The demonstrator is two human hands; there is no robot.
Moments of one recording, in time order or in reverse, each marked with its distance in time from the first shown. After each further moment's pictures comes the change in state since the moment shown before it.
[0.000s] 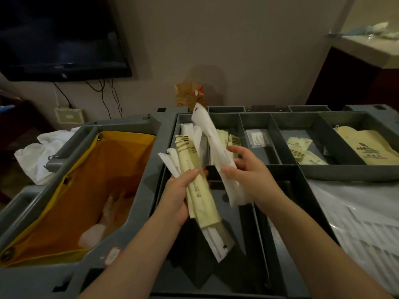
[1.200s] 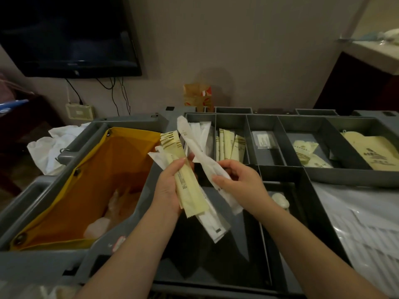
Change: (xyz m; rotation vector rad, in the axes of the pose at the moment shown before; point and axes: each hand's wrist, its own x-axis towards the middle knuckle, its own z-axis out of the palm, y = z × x) left_hand 0.004 0.012 -0.014 -0.157 0.138 0.065; right_hand -0.005 0.014 0.020 -0.232 -0.070 -0.120
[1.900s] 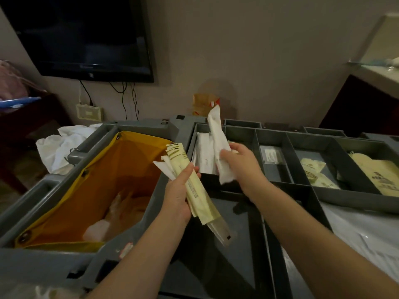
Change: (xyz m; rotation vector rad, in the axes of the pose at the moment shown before) left_hand 0.011 -0.001 0.000 -0.022 0.095 -0.009; right_hand 0.067 -0.039 0.009 0.191 0.146 0.205
